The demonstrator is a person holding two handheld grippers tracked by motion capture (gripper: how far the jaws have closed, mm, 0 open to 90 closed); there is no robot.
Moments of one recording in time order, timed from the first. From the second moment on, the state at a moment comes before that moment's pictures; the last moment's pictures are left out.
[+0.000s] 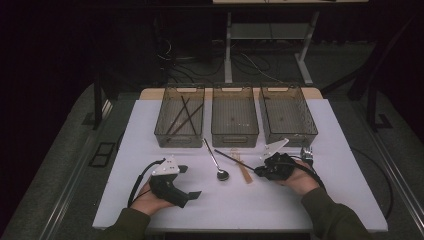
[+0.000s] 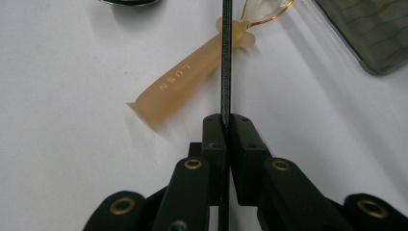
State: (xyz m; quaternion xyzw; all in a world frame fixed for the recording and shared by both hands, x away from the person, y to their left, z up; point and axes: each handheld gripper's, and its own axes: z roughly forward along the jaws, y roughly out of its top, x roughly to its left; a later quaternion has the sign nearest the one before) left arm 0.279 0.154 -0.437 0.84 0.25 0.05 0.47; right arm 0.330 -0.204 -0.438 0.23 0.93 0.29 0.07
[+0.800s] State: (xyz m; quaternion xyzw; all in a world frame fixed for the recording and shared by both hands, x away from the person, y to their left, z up) left arm 0.278 0.154 -0.437 0.84 0.25 0.05 0.47; right arm 0.331 -0.219 -0.417 0.27 0.88 0.38 0.06
